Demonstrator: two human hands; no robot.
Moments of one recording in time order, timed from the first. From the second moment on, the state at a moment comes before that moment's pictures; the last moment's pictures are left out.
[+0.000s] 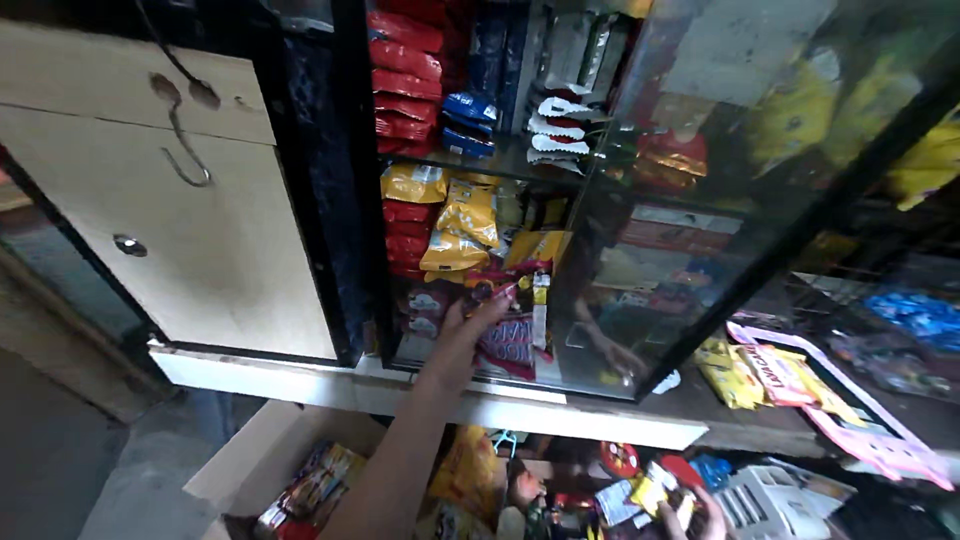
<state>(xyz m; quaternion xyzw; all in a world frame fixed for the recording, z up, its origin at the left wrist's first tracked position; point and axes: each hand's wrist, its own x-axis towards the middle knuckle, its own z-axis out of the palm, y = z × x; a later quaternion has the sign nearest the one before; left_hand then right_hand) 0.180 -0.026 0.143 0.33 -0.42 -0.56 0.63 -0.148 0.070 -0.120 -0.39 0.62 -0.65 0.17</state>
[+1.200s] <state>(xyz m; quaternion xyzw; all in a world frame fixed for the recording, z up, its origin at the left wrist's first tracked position) 0.346 0.042 -0.027 0.19 -0.31 -0.72 0.59 0.108 -0.030 0.156 -0.55 0.73 -0.41 -0.06</state>
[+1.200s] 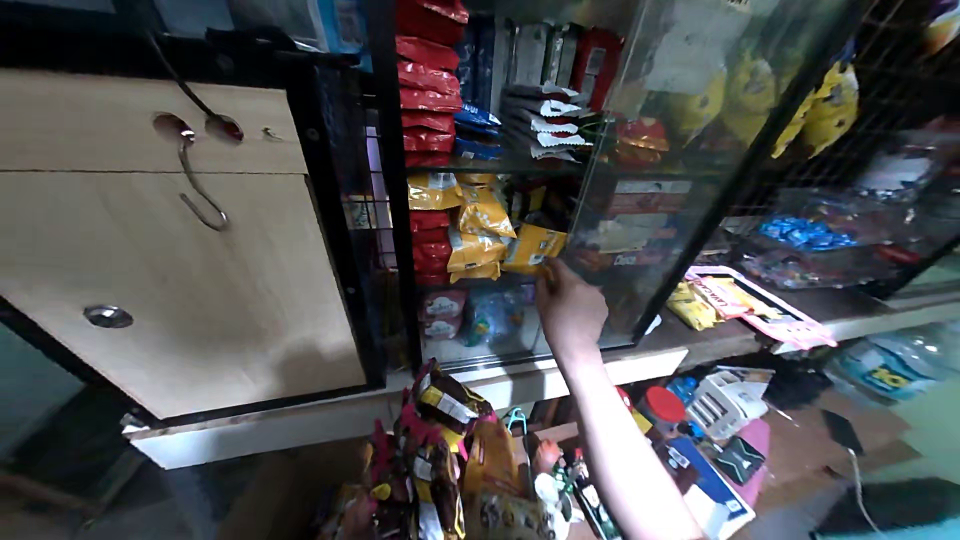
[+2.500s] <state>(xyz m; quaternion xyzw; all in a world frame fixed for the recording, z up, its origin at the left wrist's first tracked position) 0.333 0.073 0.014 0.02 -0.44 -0.64 0.64 0.131 -0.081 0.202 -0.61 0.47 -0.63 -0.08</state>
